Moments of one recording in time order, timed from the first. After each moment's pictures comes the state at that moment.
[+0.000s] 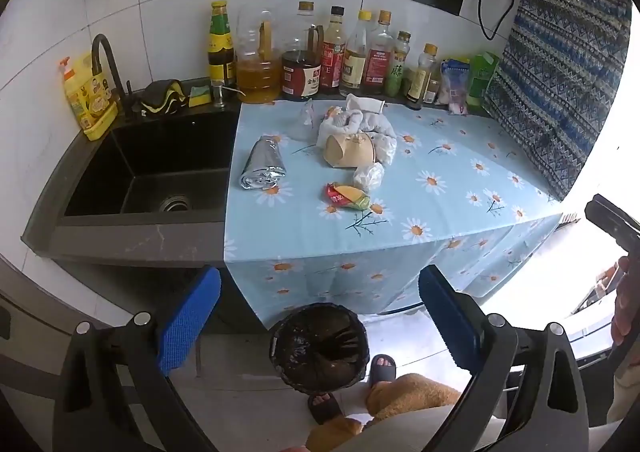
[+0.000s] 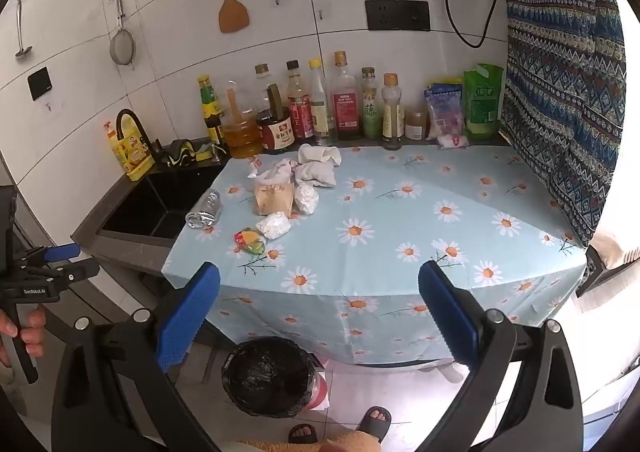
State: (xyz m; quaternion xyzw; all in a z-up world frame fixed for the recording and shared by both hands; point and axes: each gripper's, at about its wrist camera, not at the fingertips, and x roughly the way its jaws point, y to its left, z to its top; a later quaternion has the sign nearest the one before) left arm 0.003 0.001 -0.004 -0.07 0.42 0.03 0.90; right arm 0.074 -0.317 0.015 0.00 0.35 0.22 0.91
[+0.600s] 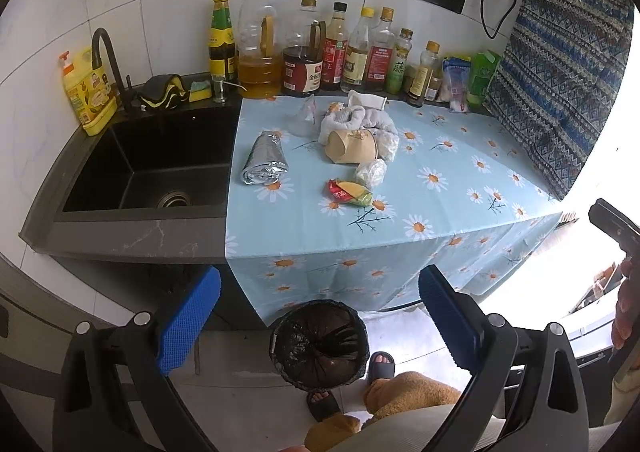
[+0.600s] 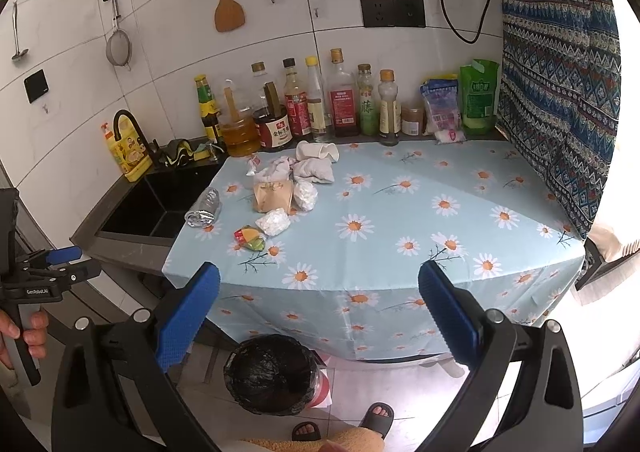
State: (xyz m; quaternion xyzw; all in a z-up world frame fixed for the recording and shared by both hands) left arm 0.004 0.001 -0.006 -0.07 0.43 0.03 0.90; right arm 0.069 -0.316 0.014 0.01 0.36 0.21 0.91
